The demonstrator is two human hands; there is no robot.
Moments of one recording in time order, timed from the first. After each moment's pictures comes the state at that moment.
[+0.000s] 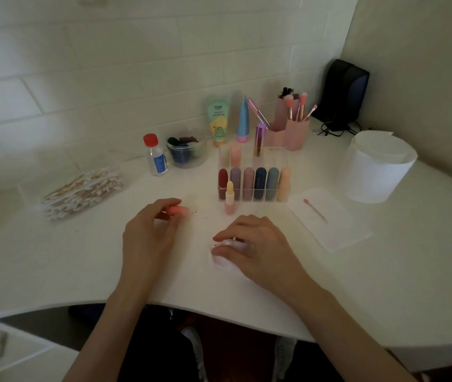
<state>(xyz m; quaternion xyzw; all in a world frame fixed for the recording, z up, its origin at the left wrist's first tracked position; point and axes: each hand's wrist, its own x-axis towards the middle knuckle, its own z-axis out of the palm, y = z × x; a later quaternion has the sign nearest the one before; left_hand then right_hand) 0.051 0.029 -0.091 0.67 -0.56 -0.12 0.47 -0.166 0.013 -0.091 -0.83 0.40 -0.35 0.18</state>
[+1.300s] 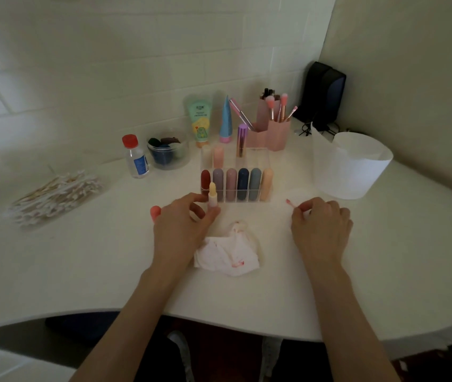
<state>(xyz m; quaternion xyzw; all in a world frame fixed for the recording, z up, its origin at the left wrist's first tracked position) -0.012 -0.013 -0.087 0.68 -0.61 -0.14 0.38 -0.247 -0.023 -0.097 -0.53 0.79 -0.31 -0.02</state>
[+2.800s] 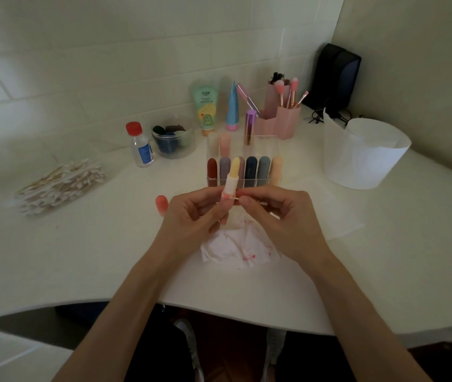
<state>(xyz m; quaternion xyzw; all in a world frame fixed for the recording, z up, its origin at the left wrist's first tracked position) -0.012 0.010 -0.076 0.43 -0.57 -0.47 0.52 -0.203 -0.005 -0.075 -0.69 0.38 -0.50 0.35</state>
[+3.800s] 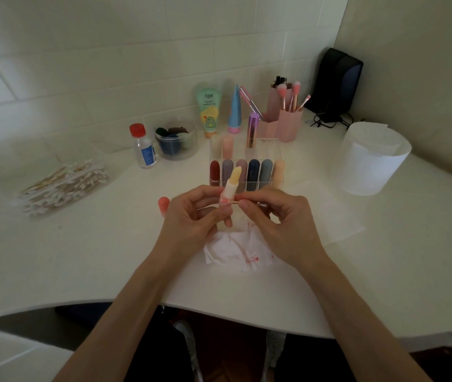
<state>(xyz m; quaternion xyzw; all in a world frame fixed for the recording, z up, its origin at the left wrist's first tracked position) -0.011 0.010 -0.076 0.44 -0.55 -0.46 0.54 -0.197 -0.007 -0.081 -0.71 0.37 -0.52 0.30</state>
